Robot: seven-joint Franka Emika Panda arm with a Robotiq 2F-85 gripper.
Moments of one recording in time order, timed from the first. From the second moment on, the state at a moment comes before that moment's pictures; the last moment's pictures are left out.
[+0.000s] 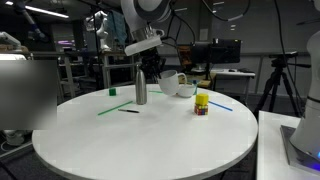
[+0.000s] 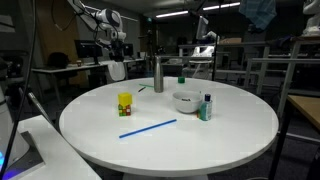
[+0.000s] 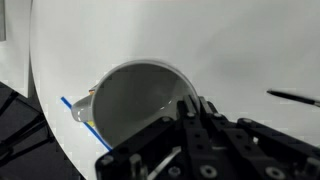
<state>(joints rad) 0.25 0.34 0.08 -1.79 -0.23 1.88 1.50</state>
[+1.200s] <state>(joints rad) 0.24 0.41 0.03 -1.78 -0.17 2.11 2.01</state>
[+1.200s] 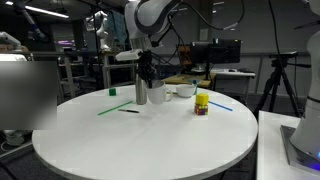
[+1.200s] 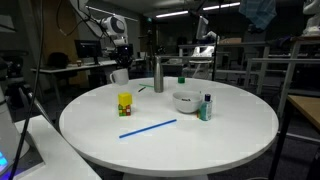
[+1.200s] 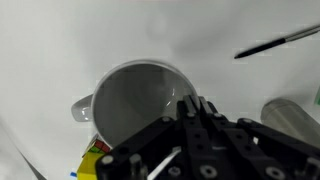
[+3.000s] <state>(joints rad) 0.23 0.48 0.04 -1.86 0.13 2.30 1.99</state>
